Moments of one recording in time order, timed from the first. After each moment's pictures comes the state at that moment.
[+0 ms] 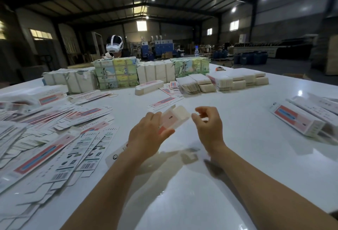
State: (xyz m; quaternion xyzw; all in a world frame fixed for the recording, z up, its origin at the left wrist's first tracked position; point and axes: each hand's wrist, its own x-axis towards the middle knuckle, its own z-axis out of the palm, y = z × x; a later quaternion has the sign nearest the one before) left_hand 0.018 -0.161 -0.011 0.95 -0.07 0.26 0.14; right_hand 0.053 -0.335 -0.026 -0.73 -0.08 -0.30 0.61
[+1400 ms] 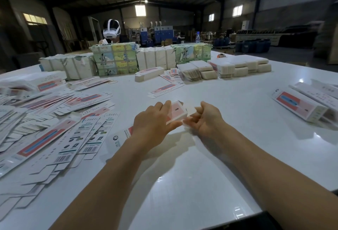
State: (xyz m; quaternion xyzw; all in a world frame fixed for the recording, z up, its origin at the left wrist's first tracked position) left_hand 0.018 -0.165 -0.024 0.96 -0.09 0.26 0.00; right_hand 0.056 -0.329 -0.016 -0.50 0.12 0.08 0.85
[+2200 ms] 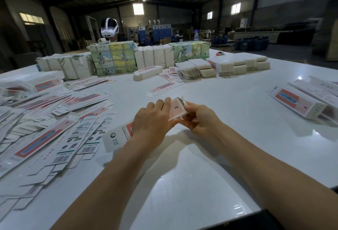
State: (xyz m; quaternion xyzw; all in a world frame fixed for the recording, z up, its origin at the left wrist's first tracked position) left_hand 0.013 -0.173 -0.027 0.94 -0.08 0.32 -0.11; right_hand 0.052 -0.322 -0.025 -0.47 0.02 0.15 0.87
